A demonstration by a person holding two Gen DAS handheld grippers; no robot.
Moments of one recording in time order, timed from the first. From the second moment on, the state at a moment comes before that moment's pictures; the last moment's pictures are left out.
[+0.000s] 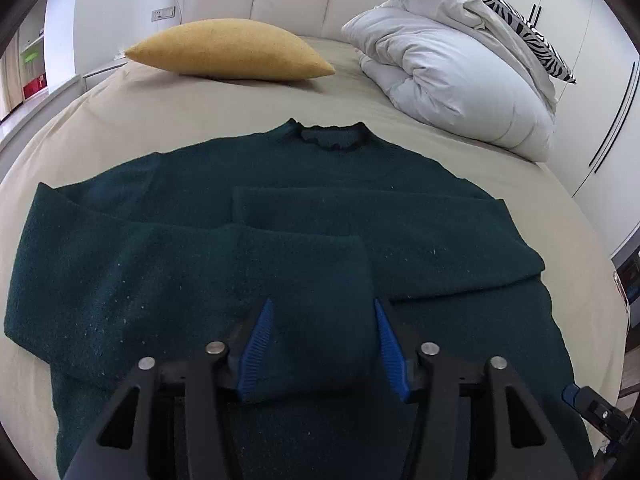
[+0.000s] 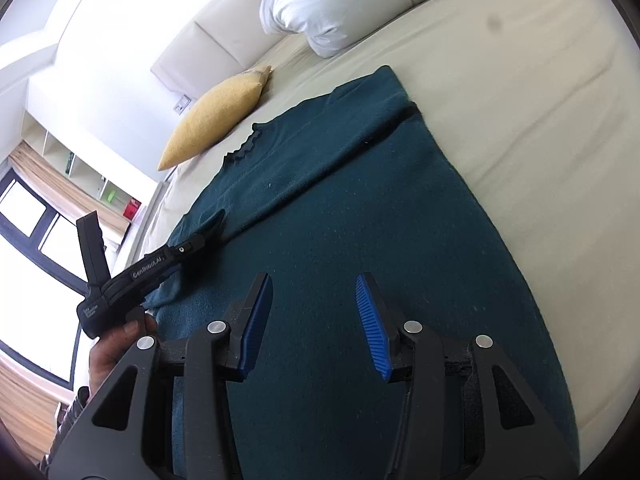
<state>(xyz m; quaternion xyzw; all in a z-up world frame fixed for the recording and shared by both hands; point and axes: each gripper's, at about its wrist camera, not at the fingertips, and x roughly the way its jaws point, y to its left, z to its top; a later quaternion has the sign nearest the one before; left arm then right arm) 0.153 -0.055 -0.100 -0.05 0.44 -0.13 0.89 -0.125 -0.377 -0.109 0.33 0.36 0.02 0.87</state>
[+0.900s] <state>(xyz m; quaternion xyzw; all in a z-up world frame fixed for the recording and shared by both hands) 0.118 0.150 -0.078 -0.25 0.36 -0.06 0.90 0.064 -0.227 -0.079 0.14 0.45 0.14 0.87</state>
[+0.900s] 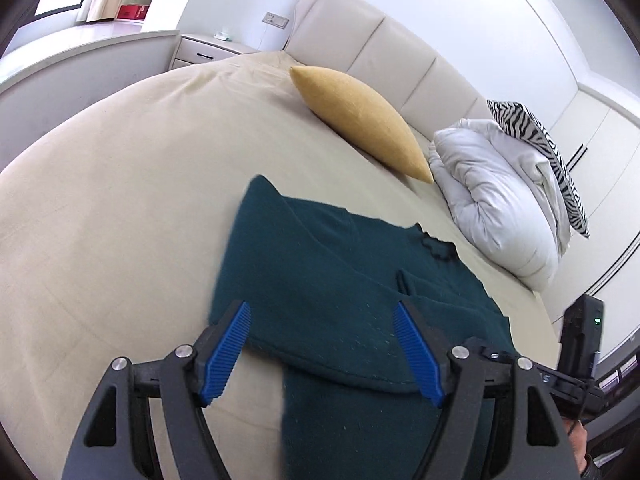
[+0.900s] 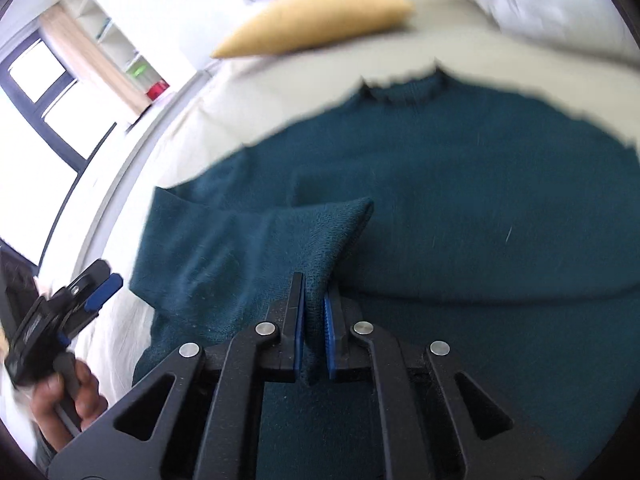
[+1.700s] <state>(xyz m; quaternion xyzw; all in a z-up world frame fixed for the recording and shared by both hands) 0.247 0.121 -0.121 -0.15 0.46 0.01 0.88 0.104 -0.366 -0.090 0.15 0.44 0.08 0.88</state>
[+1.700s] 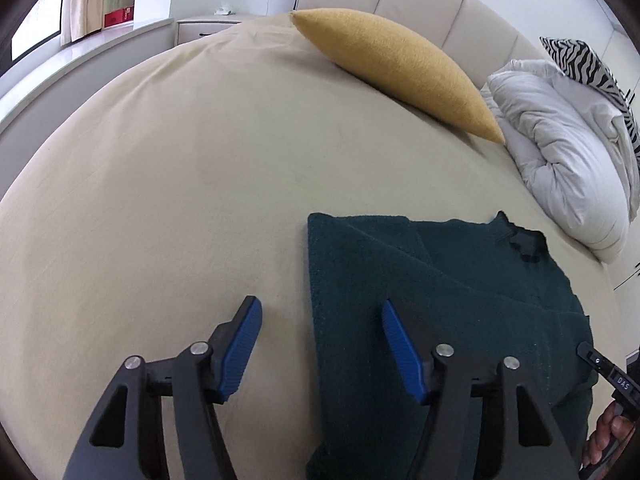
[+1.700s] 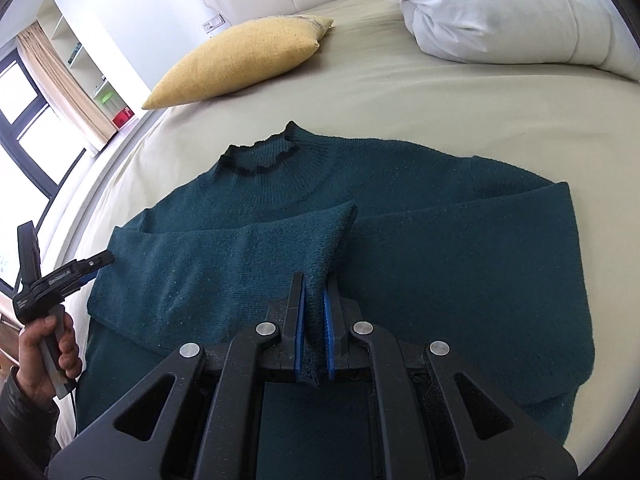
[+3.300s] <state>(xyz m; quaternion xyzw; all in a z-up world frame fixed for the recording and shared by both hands) 0.188 0.105 -0.127 -0.07 0.46 -0.03 0.88 0.089 -0.379 -0.126 0.23 0.46 0.03 0.86</state>
